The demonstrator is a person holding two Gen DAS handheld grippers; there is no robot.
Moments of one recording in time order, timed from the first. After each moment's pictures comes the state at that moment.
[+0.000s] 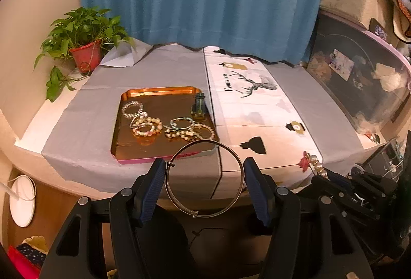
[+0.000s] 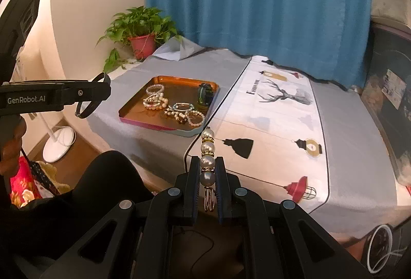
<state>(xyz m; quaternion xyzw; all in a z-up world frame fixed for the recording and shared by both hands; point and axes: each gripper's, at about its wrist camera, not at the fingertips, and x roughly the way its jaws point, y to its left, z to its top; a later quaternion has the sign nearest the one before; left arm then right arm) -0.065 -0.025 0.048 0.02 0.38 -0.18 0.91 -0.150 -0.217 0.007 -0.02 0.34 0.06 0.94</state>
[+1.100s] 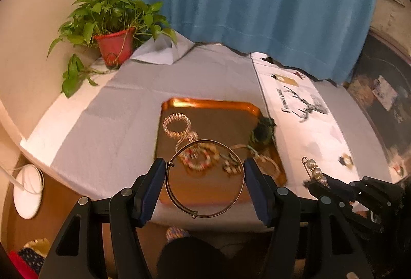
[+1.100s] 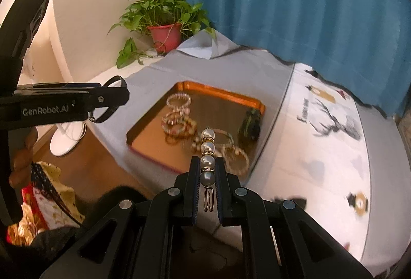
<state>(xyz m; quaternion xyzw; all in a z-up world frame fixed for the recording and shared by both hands) 0.067 0.042 0.019 -0.01 0.39 -0.11 0.91 0.009 -0.131 -0.009 -0.05 0.36 0.13 0.92</state>
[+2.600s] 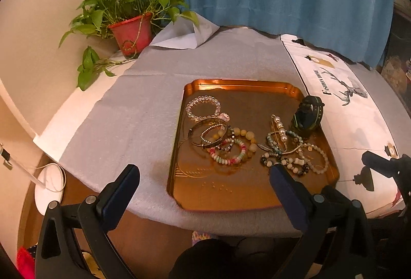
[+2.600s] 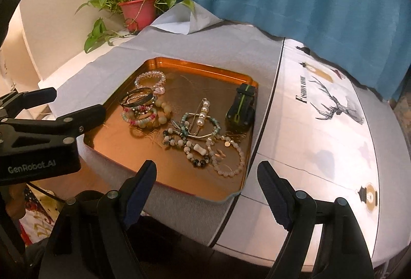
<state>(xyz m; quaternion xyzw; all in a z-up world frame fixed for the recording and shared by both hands) 0.087 0.036 -0.041 0.04 0.40 -0.03 0.91 0.060 -0.128 -0.066 -0.05 0.41 0.07 0.91</state>
